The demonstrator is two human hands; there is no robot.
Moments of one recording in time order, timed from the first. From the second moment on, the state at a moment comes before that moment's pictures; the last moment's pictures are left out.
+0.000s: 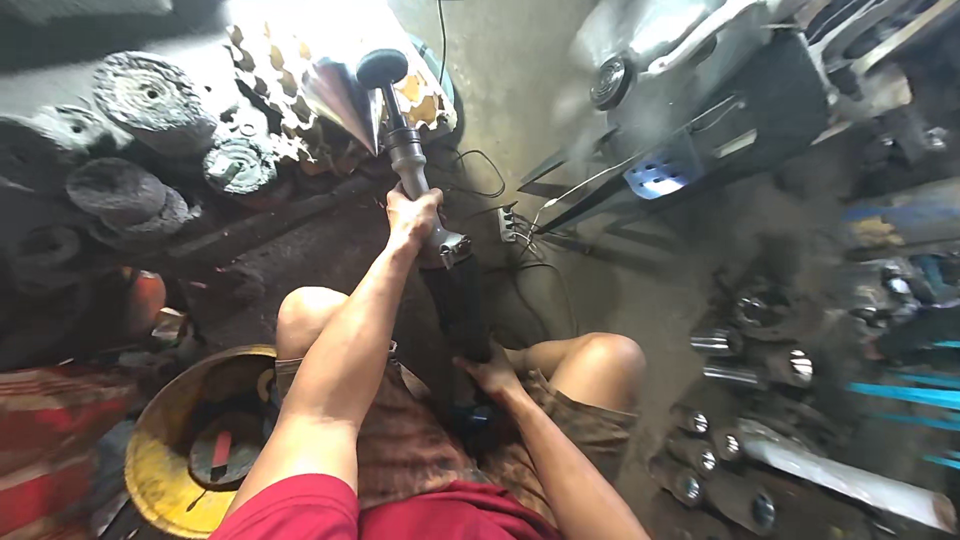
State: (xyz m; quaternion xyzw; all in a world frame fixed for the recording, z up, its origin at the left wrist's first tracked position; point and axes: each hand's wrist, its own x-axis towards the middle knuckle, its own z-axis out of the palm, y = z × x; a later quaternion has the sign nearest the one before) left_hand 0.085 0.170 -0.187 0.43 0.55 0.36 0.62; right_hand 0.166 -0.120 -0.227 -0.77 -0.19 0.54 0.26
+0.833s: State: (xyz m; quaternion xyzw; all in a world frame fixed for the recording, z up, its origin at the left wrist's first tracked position) left_hand 0.057 0.154 -0.185 0.38 0.51 0.44 0.64; right_hand 0.168 -0.123 -0.229 -0.81 -0.33 0.46 0.18
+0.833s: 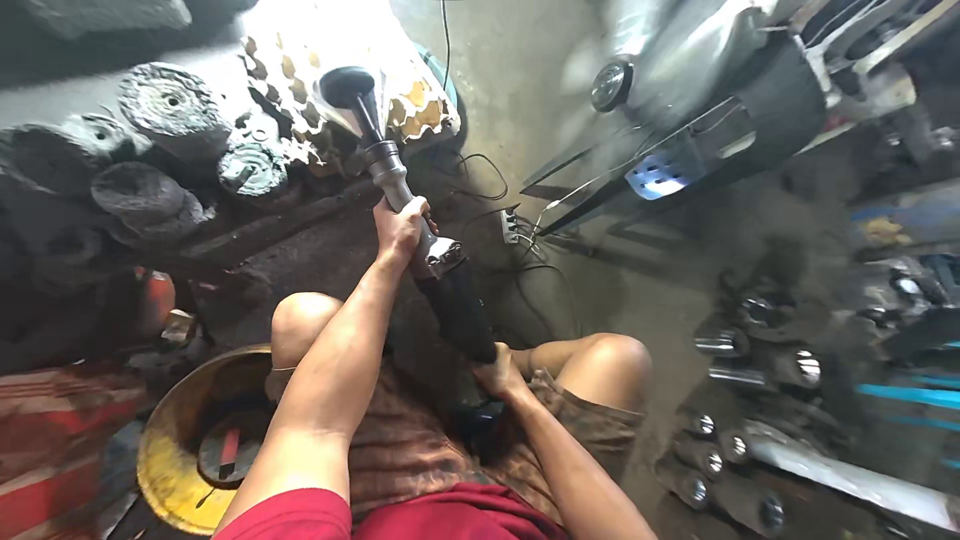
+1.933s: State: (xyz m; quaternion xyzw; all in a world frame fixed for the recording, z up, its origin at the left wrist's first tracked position) left_hand 0.046 0.152 -0.195 0.37 0.49 0.47 0.64; right_hand 0.170 -0.117 -0.223 -0.81 -0.35 0.45 0.15
